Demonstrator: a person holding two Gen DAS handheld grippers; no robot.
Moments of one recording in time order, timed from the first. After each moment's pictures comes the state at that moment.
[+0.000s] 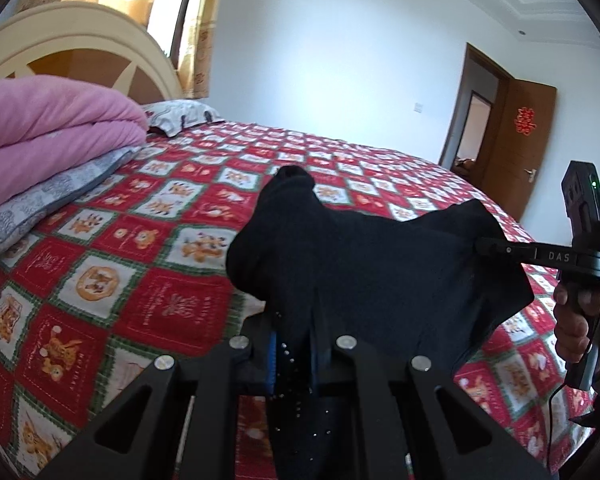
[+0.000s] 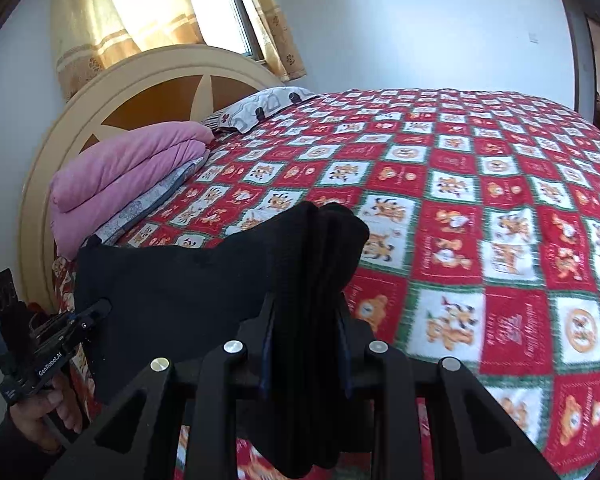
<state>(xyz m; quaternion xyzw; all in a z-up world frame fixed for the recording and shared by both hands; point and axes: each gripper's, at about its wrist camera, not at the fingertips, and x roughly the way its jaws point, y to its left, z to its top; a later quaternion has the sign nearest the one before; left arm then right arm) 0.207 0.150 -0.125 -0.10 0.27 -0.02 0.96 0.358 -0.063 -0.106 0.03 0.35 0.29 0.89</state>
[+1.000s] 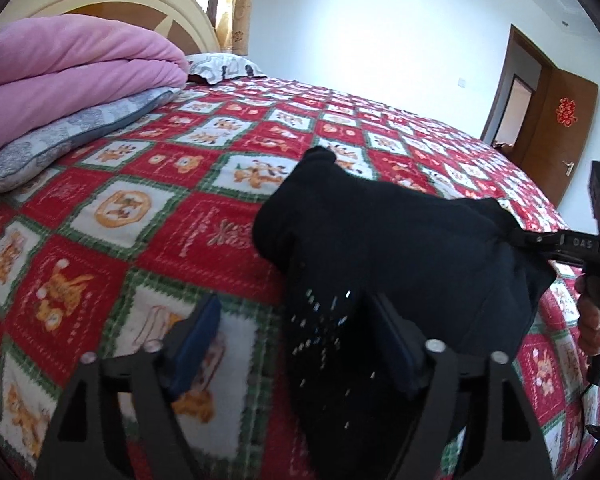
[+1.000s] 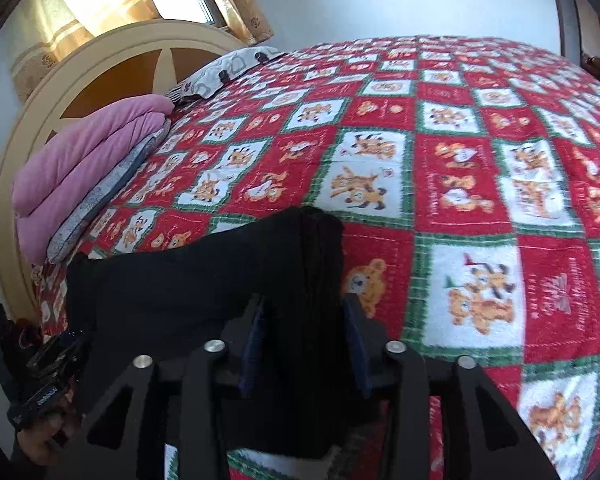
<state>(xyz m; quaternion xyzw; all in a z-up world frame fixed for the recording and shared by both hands) 0.211 0.170 -0.177 -0.11 0.34 0.05 0.93 0.400 -0.054 -0.168 0.05 0.42 0.24 0.87</state>
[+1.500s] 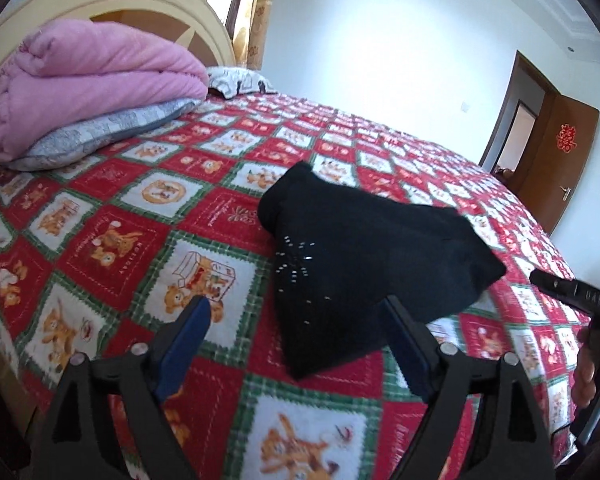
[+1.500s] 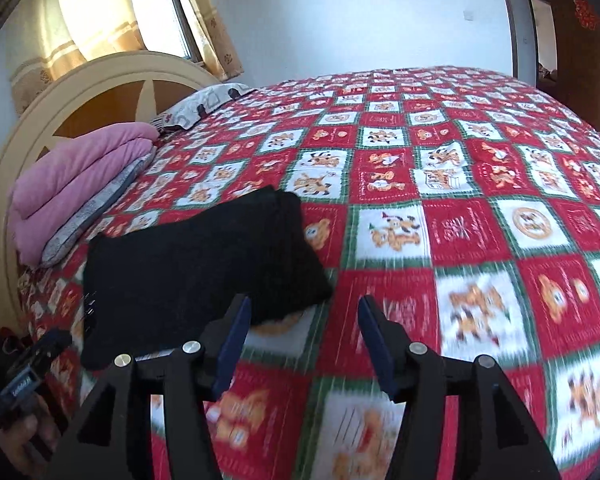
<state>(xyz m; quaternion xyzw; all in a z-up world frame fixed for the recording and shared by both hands) 0.137 0.152 -0.145 -0.15 0.30 0.05 0.94 0.285 -0.101 -0.138 0.05 0.37 0.17 0.91</state>
